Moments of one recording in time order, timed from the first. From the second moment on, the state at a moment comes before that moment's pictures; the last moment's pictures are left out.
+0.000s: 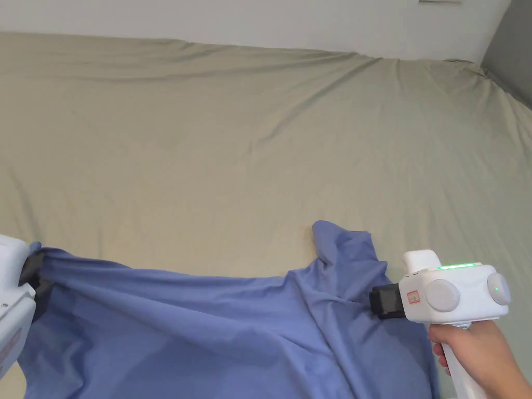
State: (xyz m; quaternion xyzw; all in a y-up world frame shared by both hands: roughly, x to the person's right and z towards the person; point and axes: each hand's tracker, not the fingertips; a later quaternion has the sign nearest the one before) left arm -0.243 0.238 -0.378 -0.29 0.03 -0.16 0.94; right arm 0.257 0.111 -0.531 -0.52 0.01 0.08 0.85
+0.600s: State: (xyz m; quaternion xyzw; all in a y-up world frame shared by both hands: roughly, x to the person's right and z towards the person) left arm -0.256 0.339 -0.333 -0.20 0.08 -0.13 0.97; right arm 0.245 0.333 -0.407 -0.30 0.05 0.07 0.95
